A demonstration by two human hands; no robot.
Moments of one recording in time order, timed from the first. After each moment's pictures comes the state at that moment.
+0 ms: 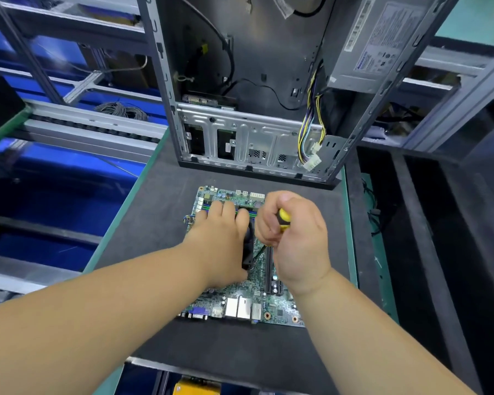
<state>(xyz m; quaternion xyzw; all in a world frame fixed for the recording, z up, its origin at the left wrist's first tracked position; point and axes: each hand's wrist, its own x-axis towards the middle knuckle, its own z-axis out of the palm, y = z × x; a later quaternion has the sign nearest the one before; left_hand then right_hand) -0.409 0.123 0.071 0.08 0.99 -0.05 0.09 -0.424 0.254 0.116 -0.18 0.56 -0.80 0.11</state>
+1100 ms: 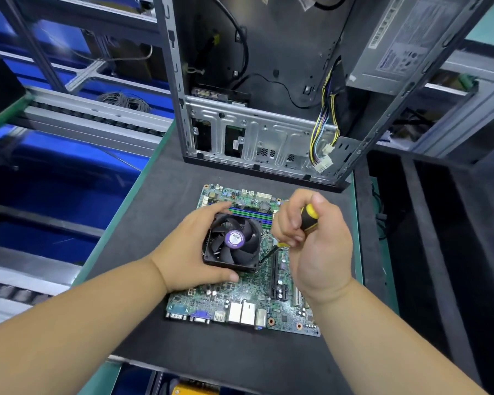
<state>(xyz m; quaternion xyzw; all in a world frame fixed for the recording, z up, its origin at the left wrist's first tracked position) -0.390 0.061 0.031 0.06 0.90 0.42 0.00 -0.431 0.257 0.111 -0.16 0.53 -0.83 0.09</state>
